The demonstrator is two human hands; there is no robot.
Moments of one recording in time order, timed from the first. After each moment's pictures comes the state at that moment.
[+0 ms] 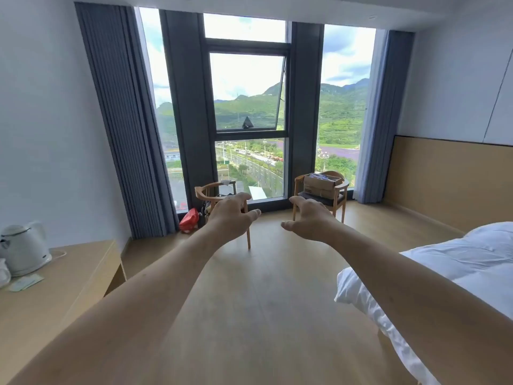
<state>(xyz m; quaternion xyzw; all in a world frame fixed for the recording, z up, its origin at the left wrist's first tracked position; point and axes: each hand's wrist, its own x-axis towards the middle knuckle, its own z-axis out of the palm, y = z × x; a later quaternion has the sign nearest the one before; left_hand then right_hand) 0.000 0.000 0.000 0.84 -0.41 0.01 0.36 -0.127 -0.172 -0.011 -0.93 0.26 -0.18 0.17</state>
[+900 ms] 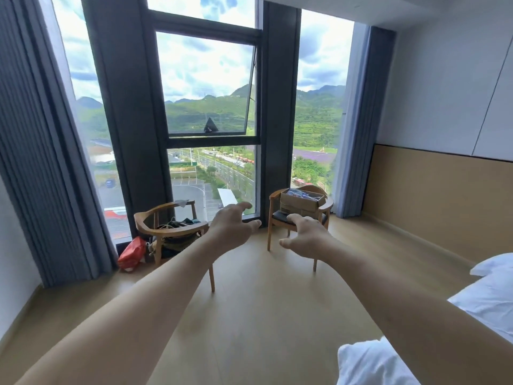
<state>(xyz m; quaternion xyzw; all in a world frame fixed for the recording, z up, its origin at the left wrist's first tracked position) 0.370 -0.461 -0.008 0.82 -0.46 -0.03 0.34 0.218 -0.600 -0.025 -0.91 0.35 -0.13 0.19</state>
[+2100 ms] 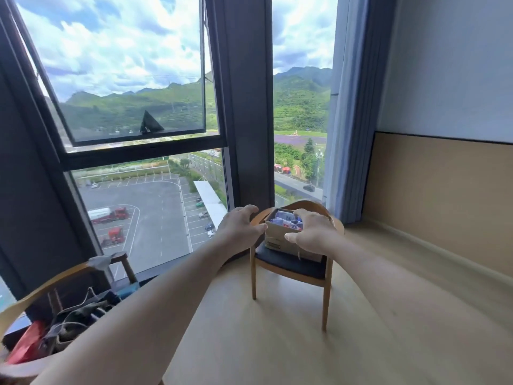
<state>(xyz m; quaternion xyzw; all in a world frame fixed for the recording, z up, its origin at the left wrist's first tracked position) 0.819 -1.176 -0.027 0.80 -0.51 -0.05 0.31 0.653 -1.289 -0.038 -0.87 0.42 -0.17 0.20</state>
